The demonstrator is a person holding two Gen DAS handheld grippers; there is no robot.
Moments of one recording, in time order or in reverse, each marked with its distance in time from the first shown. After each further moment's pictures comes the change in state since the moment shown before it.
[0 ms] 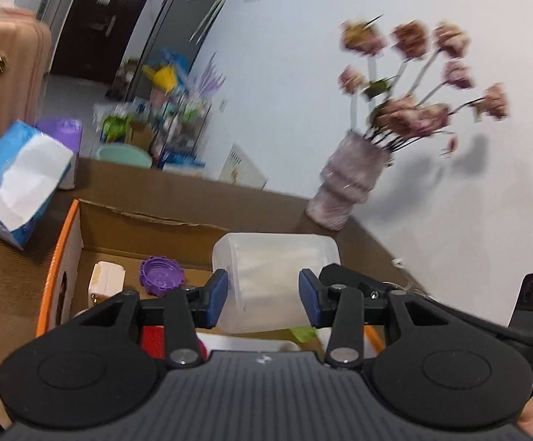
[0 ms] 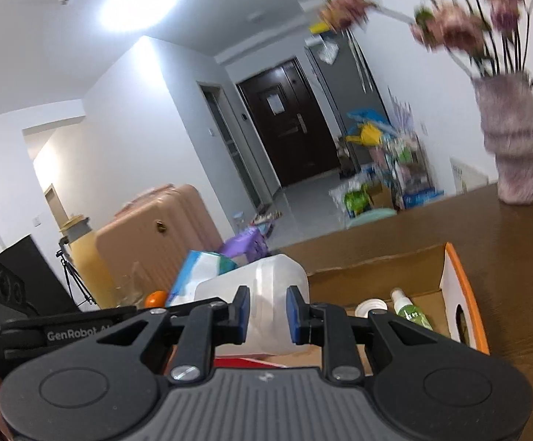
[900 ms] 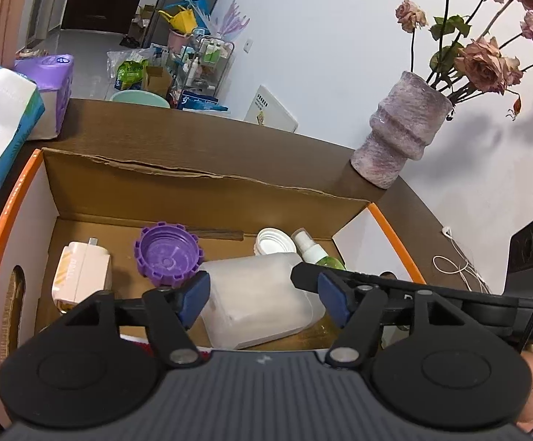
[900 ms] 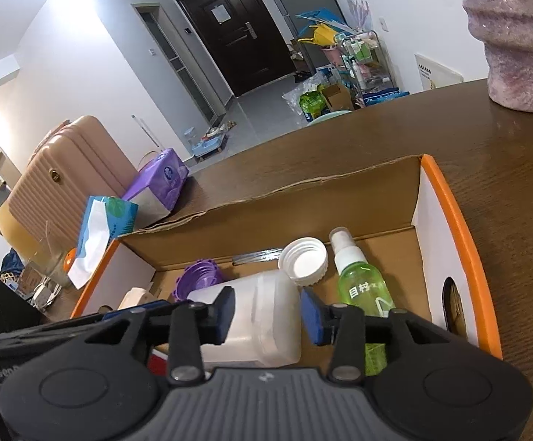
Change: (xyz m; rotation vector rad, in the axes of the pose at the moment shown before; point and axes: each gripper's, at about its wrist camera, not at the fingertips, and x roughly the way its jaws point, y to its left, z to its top) left arm 0.103 0.031 0.003 -0.028 0.179 0.064; right arm 0.120 -0.084 0.008 0.119 0.316 -0.117
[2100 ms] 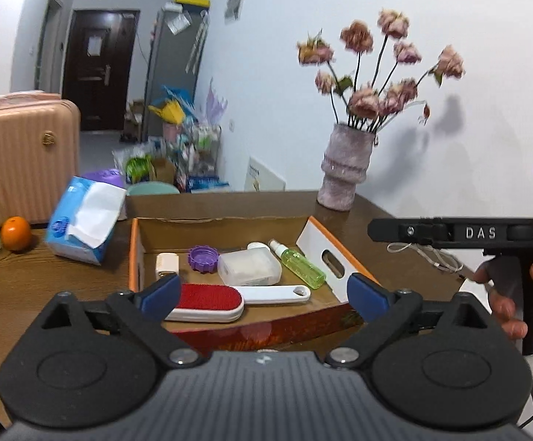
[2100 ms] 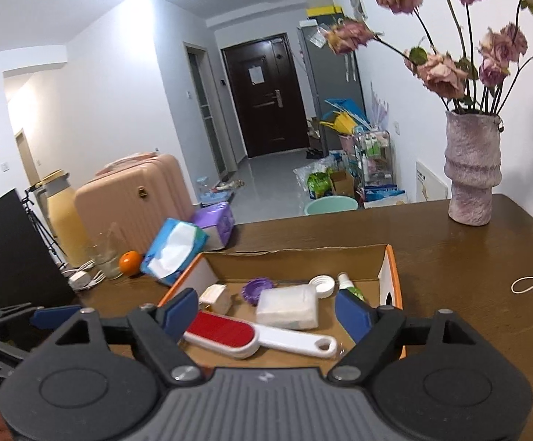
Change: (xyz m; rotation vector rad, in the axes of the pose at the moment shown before) left arm -0.242 -0.064 -0.098 0.234 -0.261 0.078; right arm -0.212 0.100 -0.066 -0.249 -0.239 -0.069
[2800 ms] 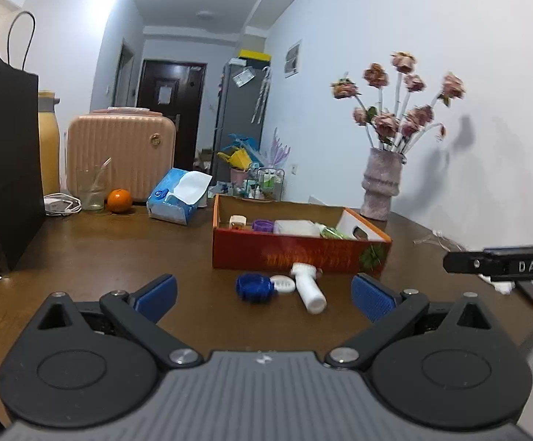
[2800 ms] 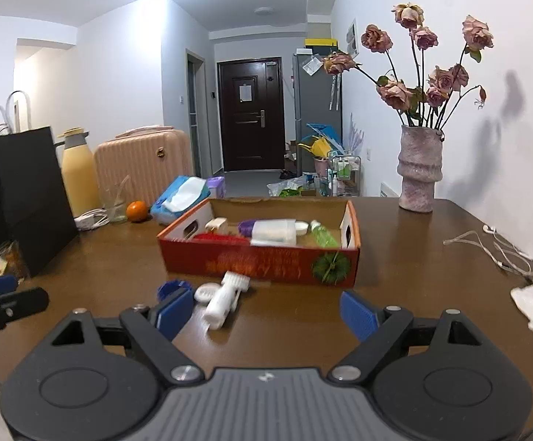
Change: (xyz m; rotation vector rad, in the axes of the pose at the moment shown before) left arm -0.161 -0.045 -0.171 -0.008 -0.200 0.220; right arm -0.151 0.059 -0.163 -0.131 -0.077 -0.133
